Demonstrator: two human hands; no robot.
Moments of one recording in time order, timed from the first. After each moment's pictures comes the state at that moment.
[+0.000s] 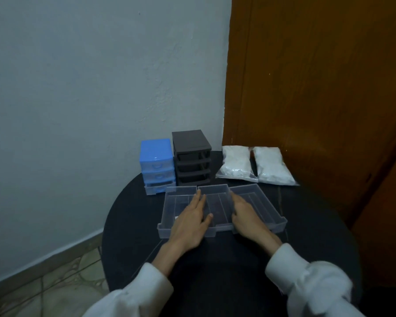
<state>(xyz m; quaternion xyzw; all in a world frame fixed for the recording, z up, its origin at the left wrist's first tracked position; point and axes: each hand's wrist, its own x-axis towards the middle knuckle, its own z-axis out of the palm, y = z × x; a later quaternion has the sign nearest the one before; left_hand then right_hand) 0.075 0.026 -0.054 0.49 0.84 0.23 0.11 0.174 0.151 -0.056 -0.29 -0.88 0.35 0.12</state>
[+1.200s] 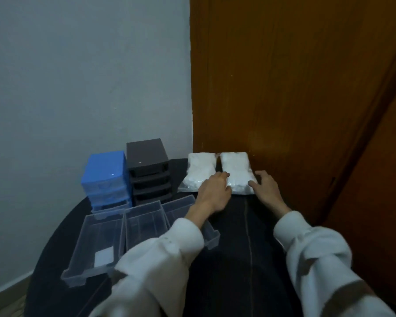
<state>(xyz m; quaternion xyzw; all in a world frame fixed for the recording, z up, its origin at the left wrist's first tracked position) 0.103 0.211 -0.010 0.55 0.79 0.26 0.09 0.212 0.325 -0.033 -0.47 -0.77 0.34 0.24</state>
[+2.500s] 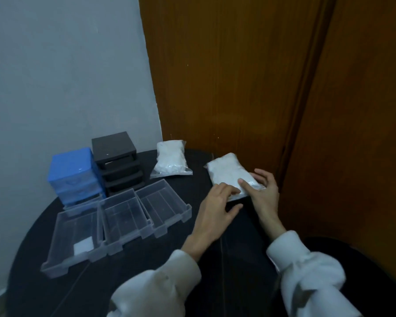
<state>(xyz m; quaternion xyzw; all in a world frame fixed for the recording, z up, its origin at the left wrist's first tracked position) 0.201 0.159 -0.062 0.67 0.62 0.40 -0.01 0.306 0.247 -0.063 -0.44 -0.56 0.45 0.53</state>
